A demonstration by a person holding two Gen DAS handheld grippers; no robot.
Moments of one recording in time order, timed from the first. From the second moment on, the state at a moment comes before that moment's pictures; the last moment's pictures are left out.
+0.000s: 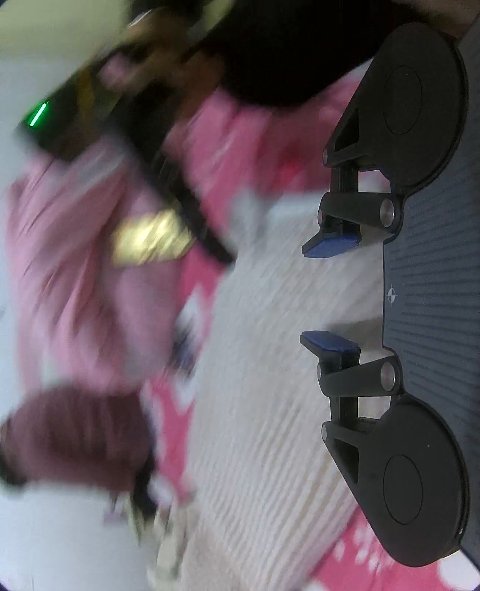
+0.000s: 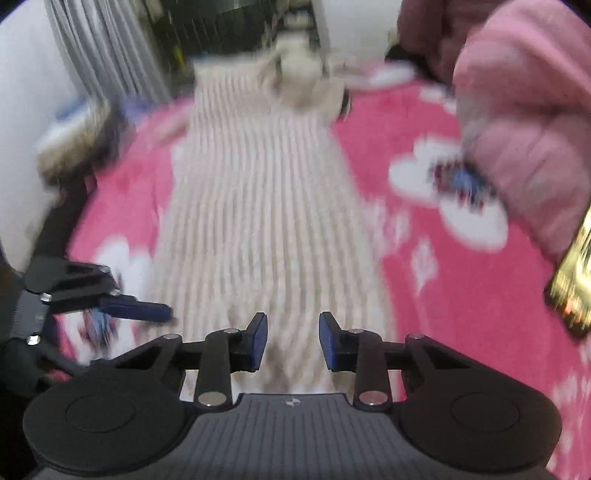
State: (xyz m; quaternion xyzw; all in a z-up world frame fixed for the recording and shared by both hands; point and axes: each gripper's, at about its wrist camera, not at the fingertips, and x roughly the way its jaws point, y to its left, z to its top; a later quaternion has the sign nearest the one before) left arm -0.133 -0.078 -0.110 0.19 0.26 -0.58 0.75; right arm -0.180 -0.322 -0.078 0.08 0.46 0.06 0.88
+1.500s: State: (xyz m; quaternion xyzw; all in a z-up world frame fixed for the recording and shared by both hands) left arm -0.049 -0.082 -0.135 0.18 0.29 -0.45 0.83; right arm -0.126 -0.304 -0.088 0.06 0.39 -0.05 0.92
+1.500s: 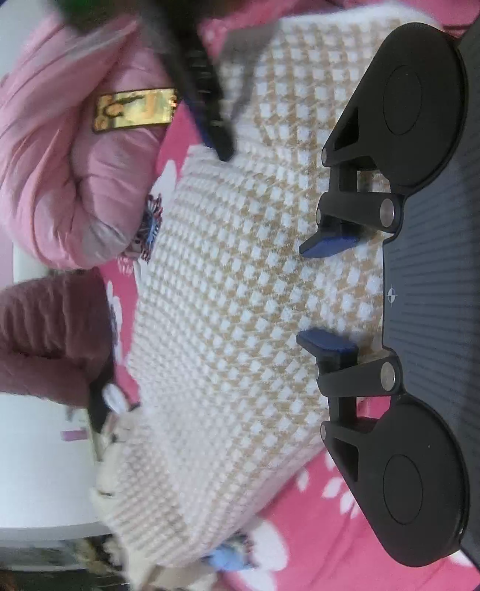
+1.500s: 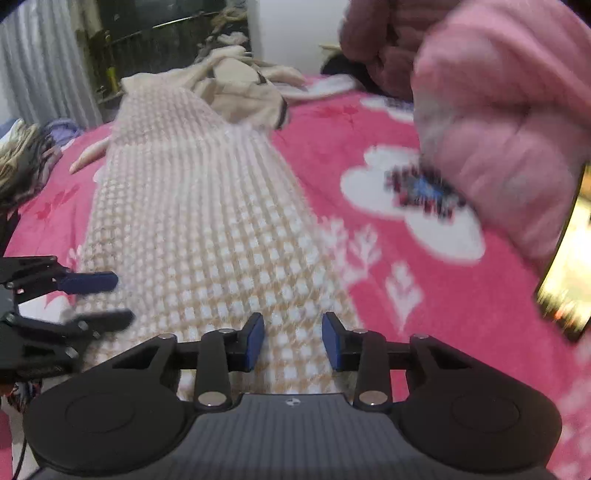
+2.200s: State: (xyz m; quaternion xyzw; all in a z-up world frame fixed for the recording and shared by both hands) left arm -0.033 -0.082 -0.115 0.20 0.32 -0.48 0.79; right arm 0.079 -0.308 -0.133 0.08 0.37 -0.01 0.93
